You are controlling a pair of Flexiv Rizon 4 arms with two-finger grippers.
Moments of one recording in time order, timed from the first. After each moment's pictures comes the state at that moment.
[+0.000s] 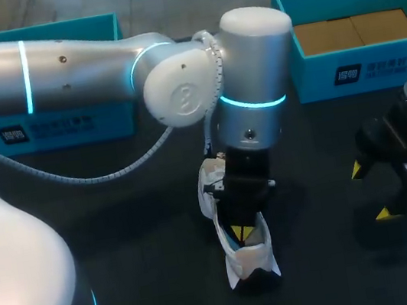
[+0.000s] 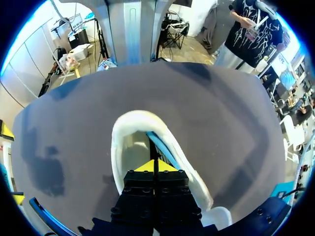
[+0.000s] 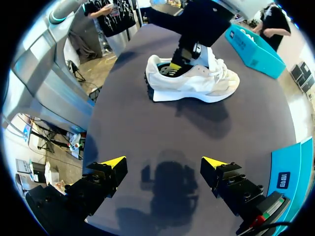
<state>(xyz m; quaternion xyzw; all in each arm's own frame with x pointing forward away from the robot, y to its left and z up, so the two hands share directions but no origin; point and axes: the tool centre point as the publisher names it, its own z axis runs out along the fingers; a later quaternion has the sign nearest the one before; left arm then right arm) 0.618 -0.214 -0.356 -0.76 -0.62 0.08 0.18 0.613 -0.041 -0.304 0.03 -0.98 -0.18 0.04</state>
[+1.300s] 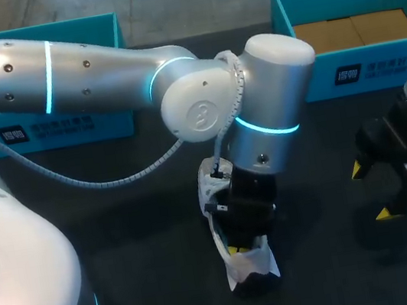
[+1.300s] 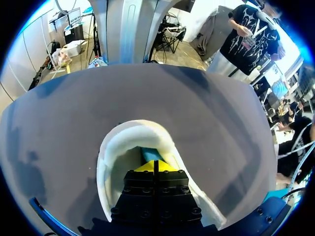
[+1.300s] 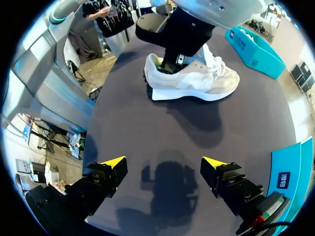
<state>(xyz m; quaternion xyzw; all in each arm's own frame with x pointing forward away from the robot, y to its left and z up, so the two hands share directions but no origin) 0.593 -0.195 -0.383 -0.74 -0.63 0.04 0.23 0.613 -0.041 -0.304 0.03 -0.98 -0.18 0.04</state>
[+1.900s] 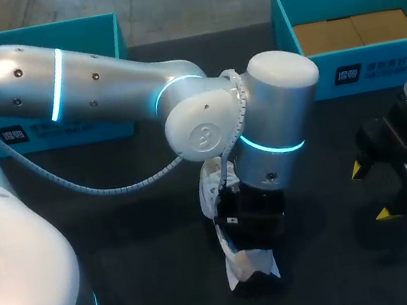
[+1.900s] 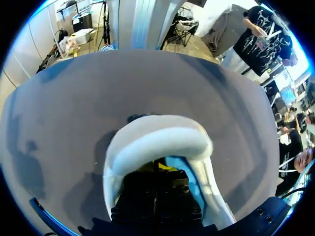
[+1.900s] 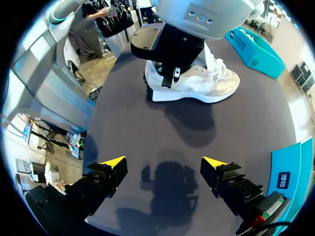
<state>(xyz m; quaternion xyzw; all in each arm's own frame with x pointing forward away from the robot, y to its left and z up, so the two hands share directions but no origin) 0.593 -0.217 -0.406 -0.72 -0.67 0.03 0.18 0.613 -0.041 -0.304 0.03 -0.98 -0.18 0.04</state>
